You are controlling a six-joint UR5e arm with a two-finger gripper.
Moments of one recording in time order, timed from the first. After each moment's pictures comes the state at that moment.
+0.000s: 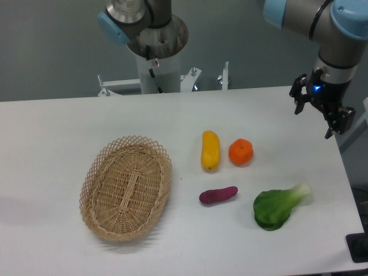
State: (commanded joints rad) arm 2.83 -1.89 -1.41 -1.26 1.51 1.81
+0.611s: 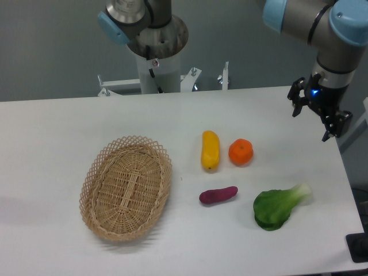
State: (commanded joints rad) arm 2.78 -1.92 -1.43 -1.24 1.52 1.73
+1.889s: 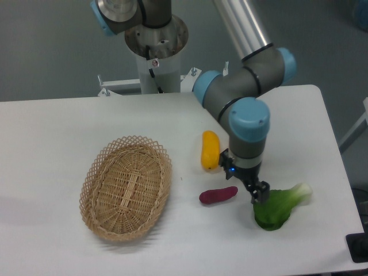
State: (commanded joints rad) arm 2.47 -2.08 -1.66 -0.80 1.65 1.44
